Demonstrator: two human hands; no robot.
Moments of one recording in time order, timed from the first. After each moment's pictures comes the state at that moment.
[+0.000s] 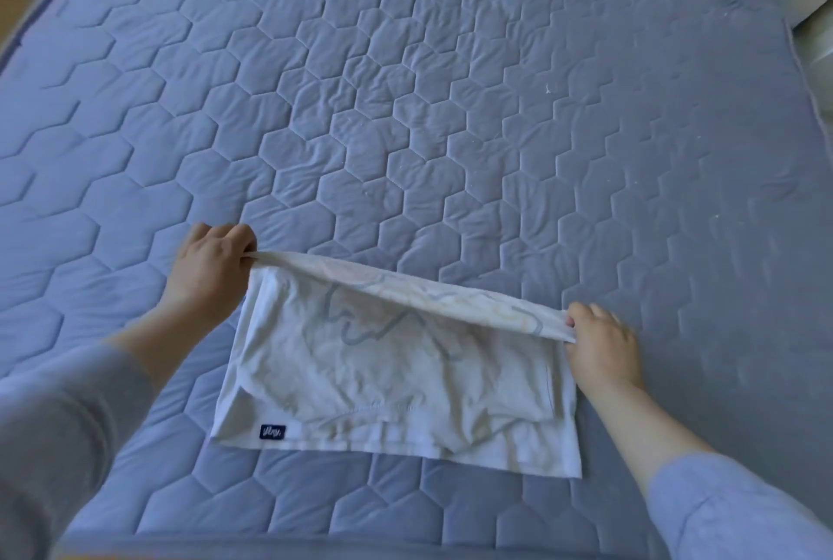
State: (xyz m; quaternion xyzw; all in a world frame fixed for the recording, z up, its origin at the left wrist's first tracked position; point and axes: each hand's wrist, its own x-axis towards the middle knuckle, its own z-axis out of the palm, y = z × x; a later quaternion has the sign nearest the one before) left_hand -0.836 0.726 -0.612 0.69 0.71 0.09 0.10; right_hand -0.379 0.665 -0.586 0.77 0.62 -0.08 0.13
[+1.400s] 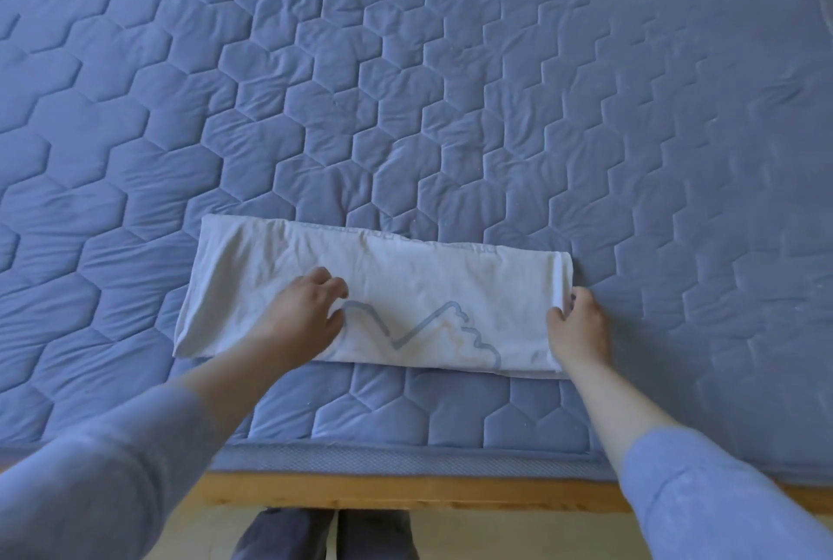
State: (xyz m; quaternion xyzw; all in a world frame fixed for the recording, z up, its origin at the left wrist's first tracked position) left_hand -0.712 0.583 -0.652 0.75 0.59 -0.02 0.31; right_hand -0.363 0.558 -0.663 0.88 0.40 -0.24 -0.06
